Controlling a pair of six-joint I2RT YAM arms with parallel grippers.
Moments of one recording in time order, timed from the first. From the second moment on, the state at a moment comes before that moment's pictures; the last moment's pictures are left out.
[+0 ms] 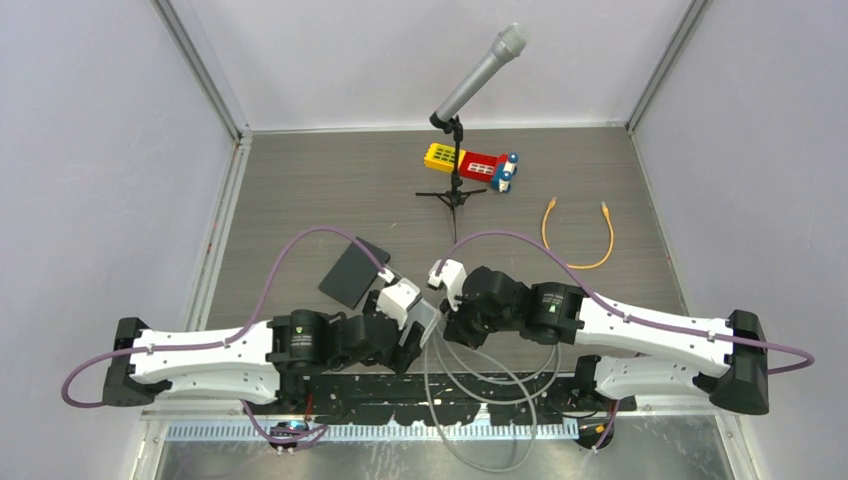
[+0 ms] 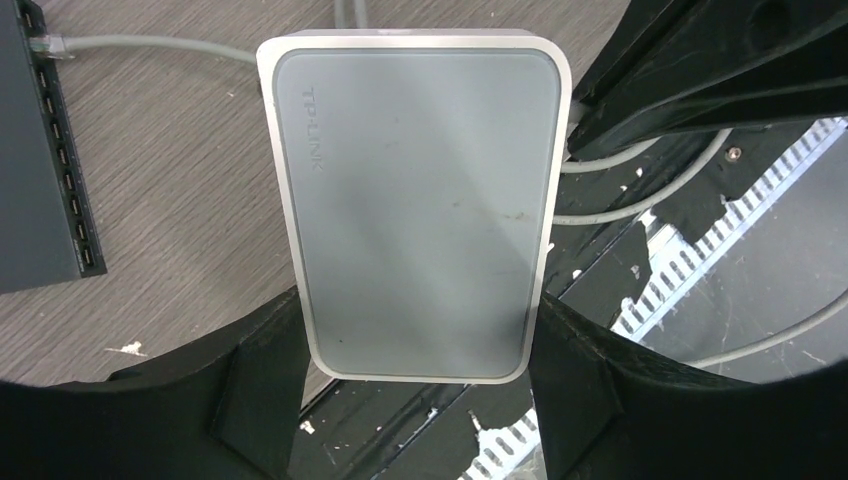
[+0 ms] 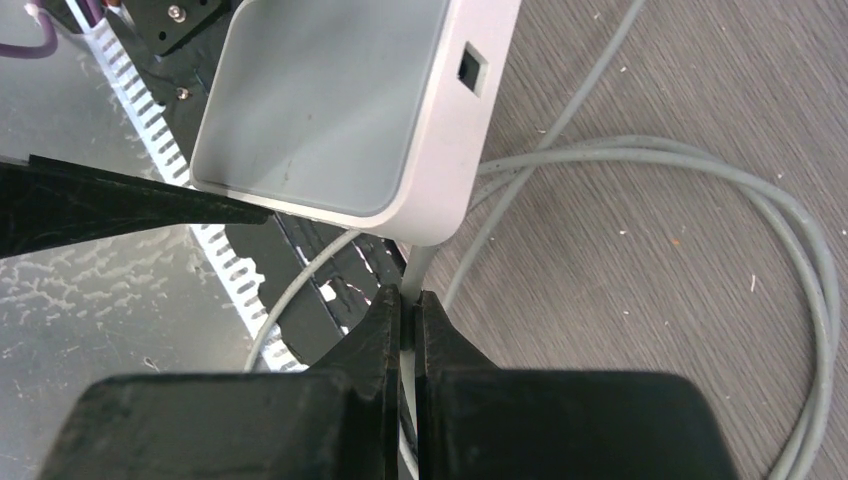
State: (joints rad) left arm -1.45 0.87 0.76 -0.65 -0.42 -0.60; right arm 1.21 1.08 0.87 -0.54 -0.04 0.26
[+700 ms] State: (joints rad) left arm -1.42 0.75 0.69 -0.70 -0.48 -0.67; right arm 1.13 1.23 0.66 -0.37 0.26 0.40
